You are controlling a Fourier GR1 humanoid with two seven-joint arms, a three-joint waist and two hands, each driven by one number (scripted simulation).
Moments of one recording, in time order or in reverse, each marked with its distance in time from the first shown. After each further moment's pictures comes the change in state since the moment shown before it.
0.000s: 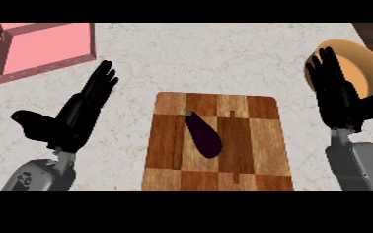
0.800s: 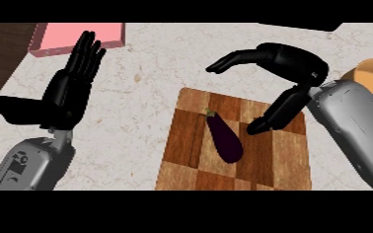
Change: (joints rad) left arm -0.131 -0.021 0.079 0.031 -0.045 0.064 -0.063; right arm -0.477 -0.151 0.360 0.030 0.151 0.790 -0.218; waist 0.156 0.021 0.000
